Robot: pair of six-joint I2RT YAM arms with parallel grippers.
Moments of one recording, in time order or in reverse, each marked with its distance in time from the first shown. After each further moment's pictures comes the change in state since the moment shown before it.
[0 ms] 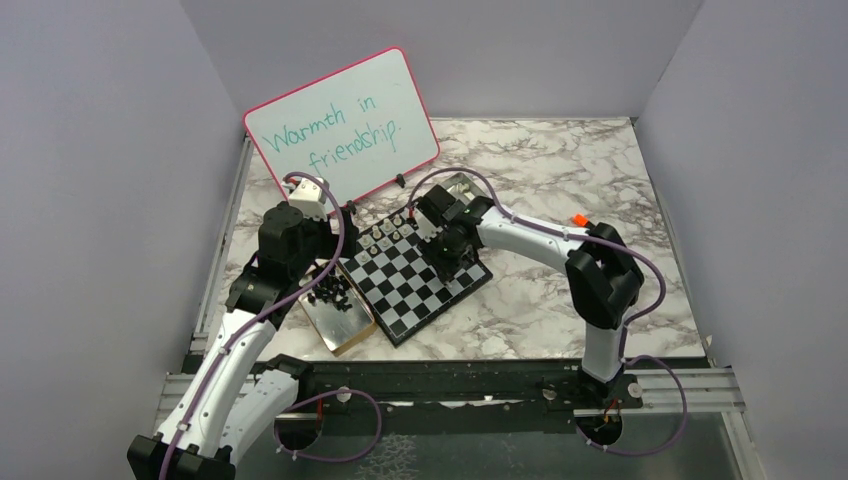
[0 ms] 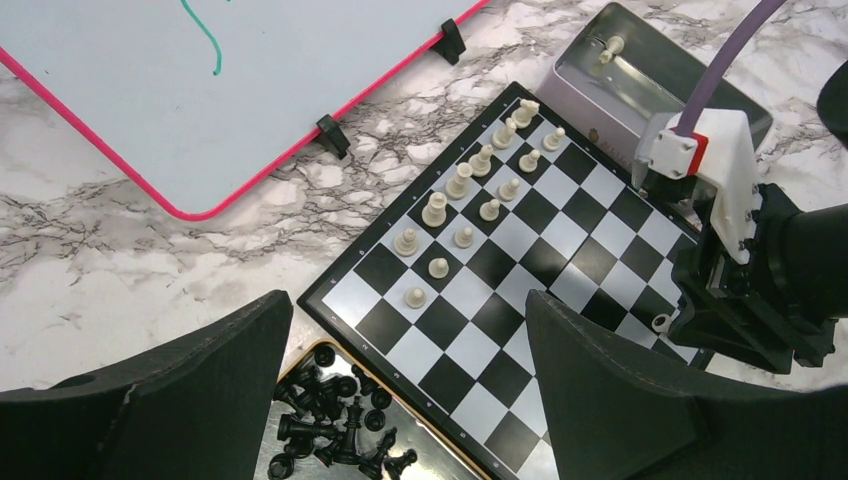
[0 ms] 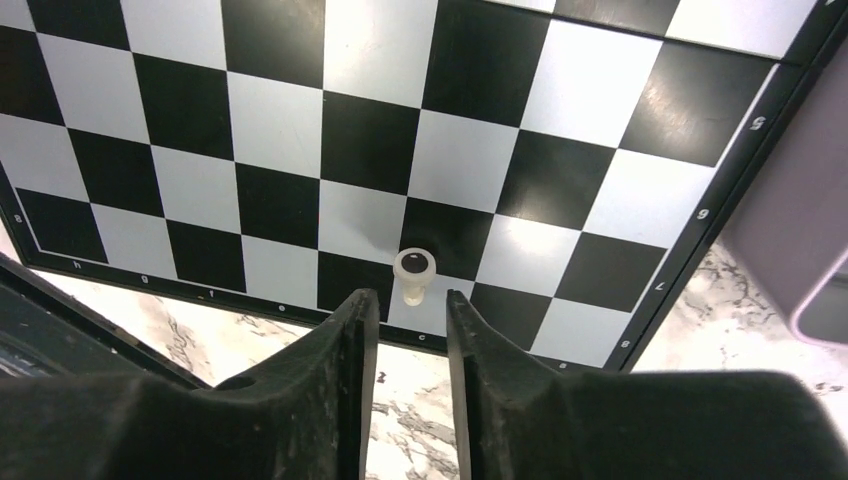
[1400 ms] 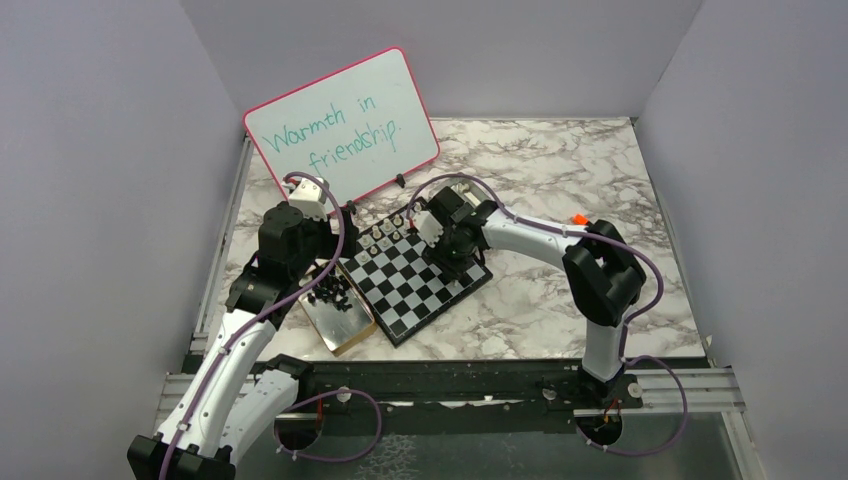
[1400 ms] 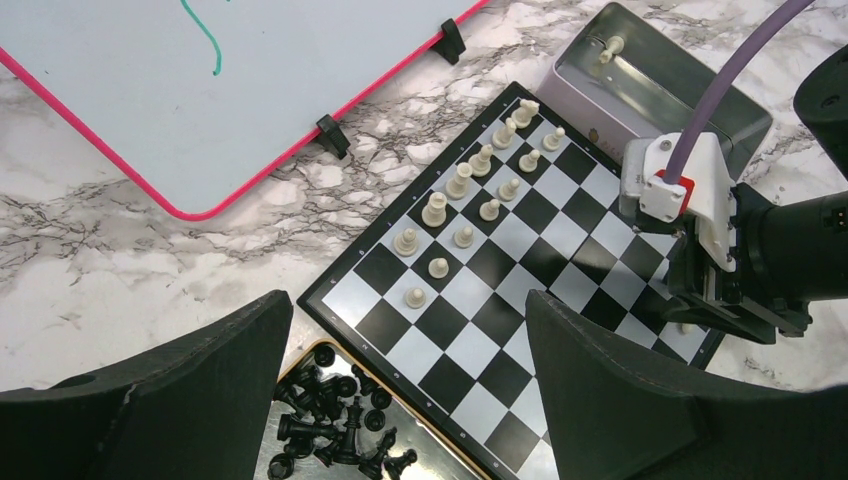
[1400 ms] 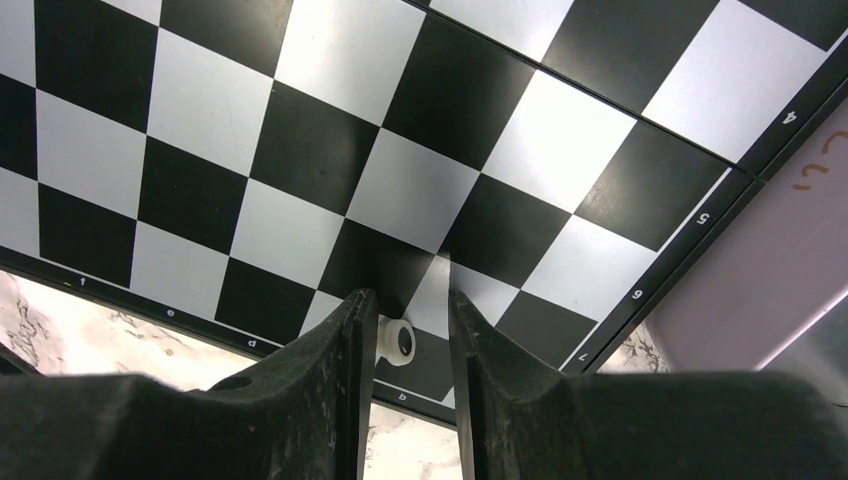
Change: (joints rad) left arm 0.000 0.002 0.000 0.000 0.000 0.000; right arm -0.047 -0.005 -0.093 0.127 -0.041 -0.308
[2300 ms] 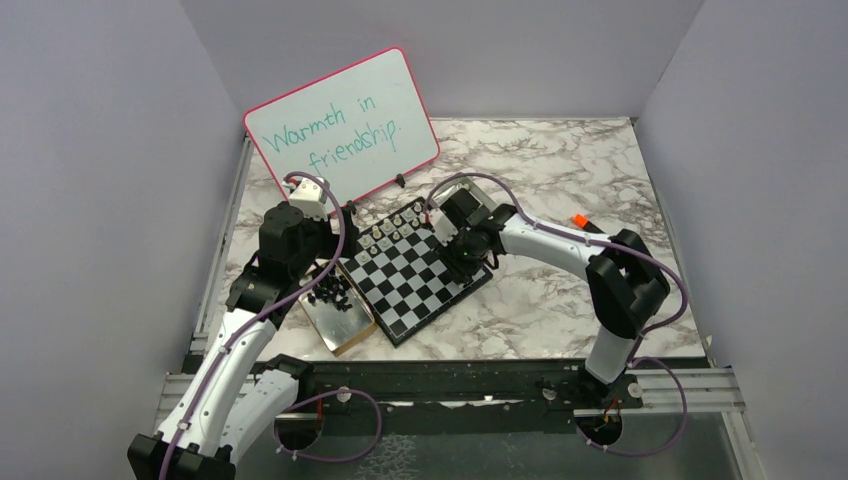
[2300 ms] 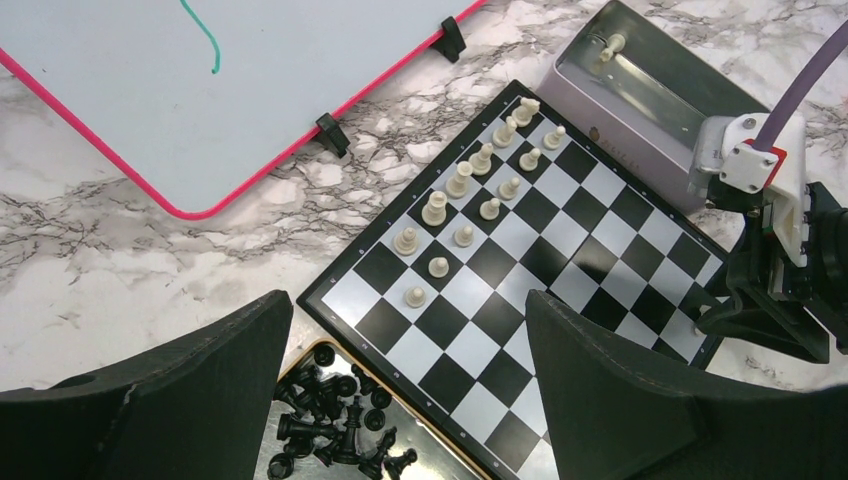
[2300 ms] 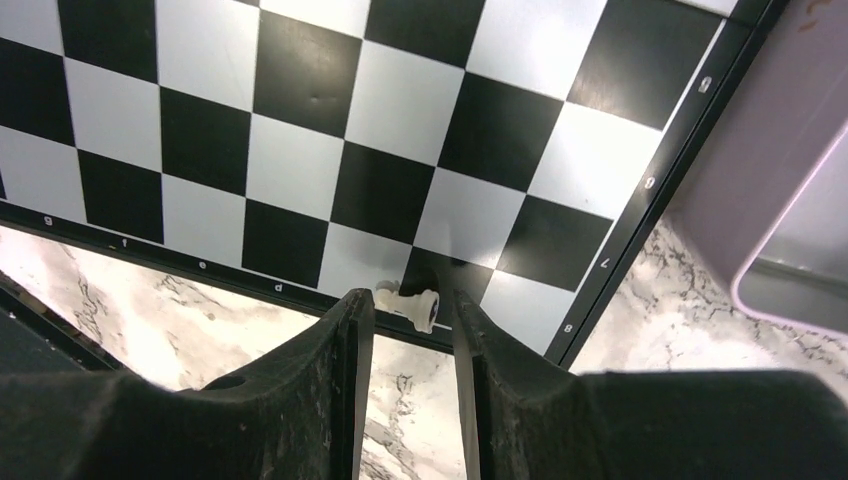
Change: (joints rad) left arm 0.000 0.003 0.000 0.000 0.000 0.000; right arm -0.027 -0.126 -0.101 0.015 -0.002 0.137
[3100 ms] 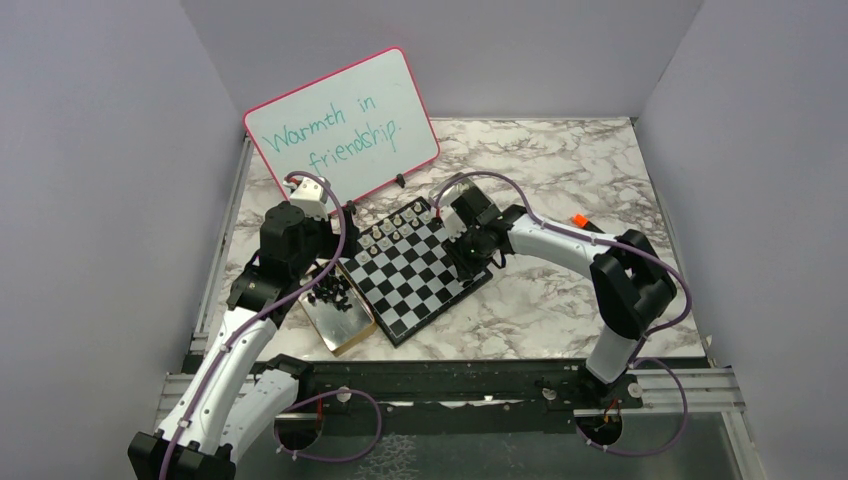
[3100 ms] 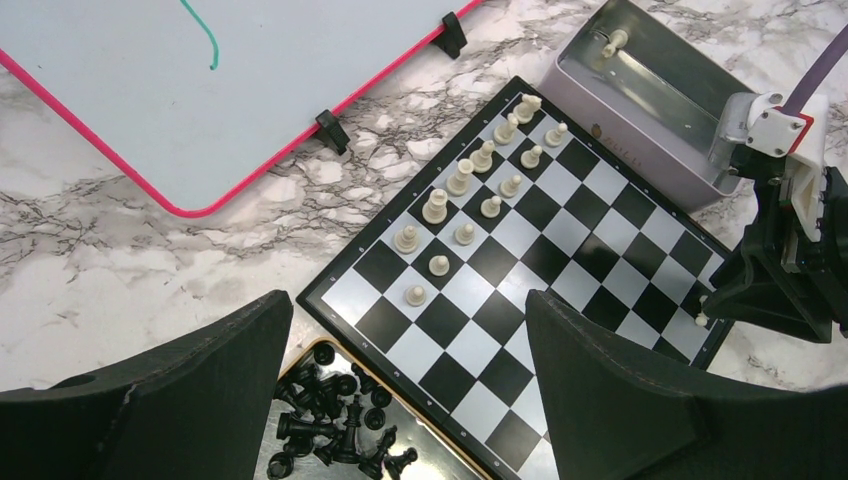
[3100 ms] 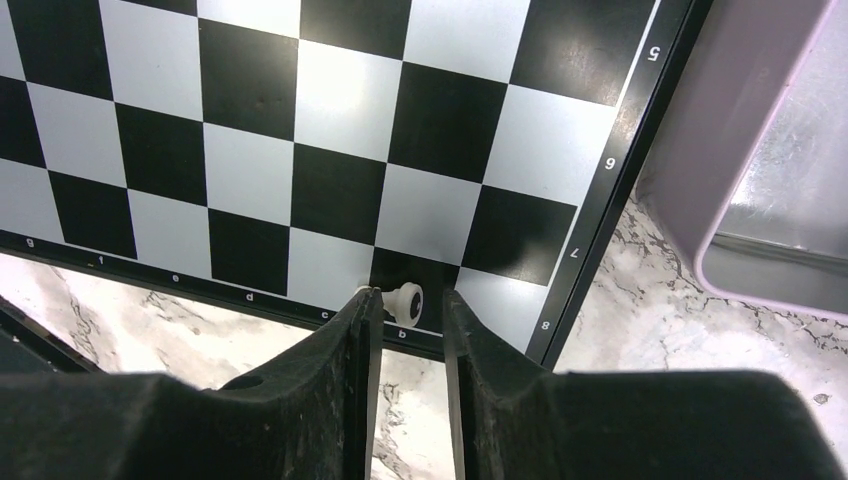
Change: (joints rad) left arm 0.000 0.009 0.000 0.000 0.000 0.000; right arm -0.049 -0.026 -0.071 0.071 -0.021 0.050
